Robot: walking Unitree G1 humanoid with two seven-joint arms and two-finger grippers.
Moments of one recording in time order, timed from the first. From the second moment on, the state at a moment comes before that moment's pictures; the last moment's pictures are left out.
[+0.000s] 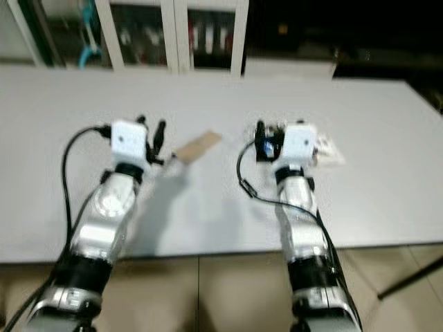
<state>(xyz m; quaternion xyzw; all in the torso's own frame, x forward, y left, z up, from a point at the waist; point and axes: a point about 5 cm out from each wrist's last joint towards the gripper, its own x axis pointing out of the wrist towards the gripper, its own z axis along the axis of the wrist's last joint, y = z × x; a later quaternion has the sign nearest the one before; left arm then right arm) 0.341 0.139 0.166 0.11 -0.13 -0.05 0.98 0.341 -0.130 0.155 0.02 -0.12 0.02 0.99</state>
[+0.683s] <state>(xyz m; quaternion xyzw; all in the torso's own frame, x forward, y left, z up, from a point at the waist) 0.341 0.150 0.165 0.11 -0.12 -0.03 0.99 0.341 -0.118 0.154 0.02 -0.12 0.04 0.99</state>
